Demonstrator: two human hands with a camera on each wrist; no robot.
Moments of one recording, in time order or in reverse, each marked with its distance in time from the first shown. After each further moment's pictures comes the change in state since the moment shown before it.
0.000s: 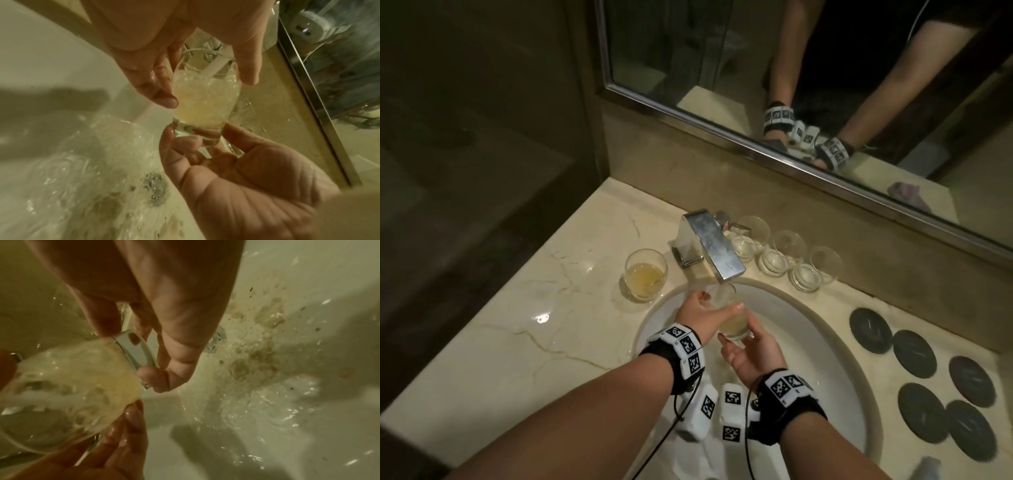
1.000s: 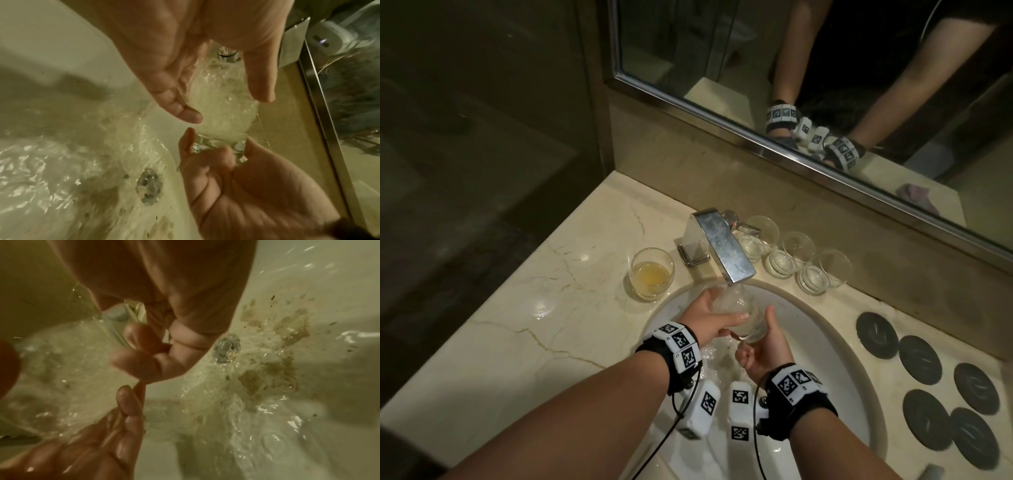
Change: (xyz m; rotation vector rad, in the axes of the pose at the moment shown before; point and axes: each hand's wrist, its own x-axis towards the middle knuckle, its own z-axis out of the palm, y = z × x) left_hand 0.017 -0.014 -0.001 -0.304 -0.235 0.037; right_hand 0.000 -0.011 0.005 -0.104 0.026 -0.011
